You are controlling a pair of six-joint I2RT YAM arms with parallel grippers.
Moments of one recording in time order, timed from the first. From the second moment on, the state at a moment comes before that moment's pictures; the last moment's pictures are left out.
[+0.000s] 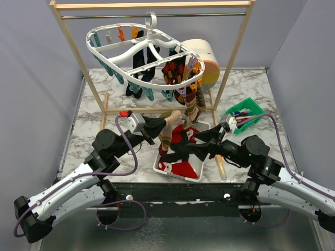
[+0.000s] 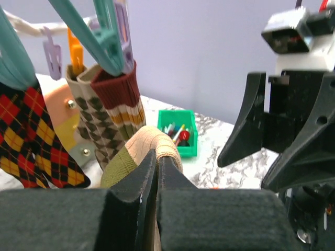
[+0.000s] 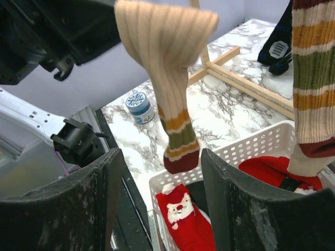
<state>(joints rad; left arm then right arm) -0.85 0.73 0.65 0.36 0.16 -0.06 1.01 0.64 0.62 0.08 -0.04 0.28</state>
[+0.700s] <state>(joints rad) -0.85 0.74 0.80 0.36 0.13 -0.01 1.01 0.78 0.48 0.37 -0.07 0.34</state>
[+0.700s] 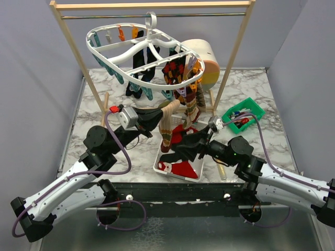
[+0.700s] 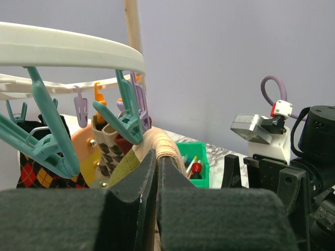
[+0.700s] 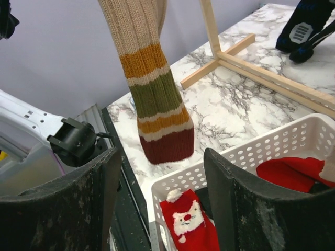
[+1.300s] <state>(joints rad) -0.85 0.75 0.80 0.35 0.13 -0.01 1.01 0.89 0.54 0.41 -0.10 0.41</state>
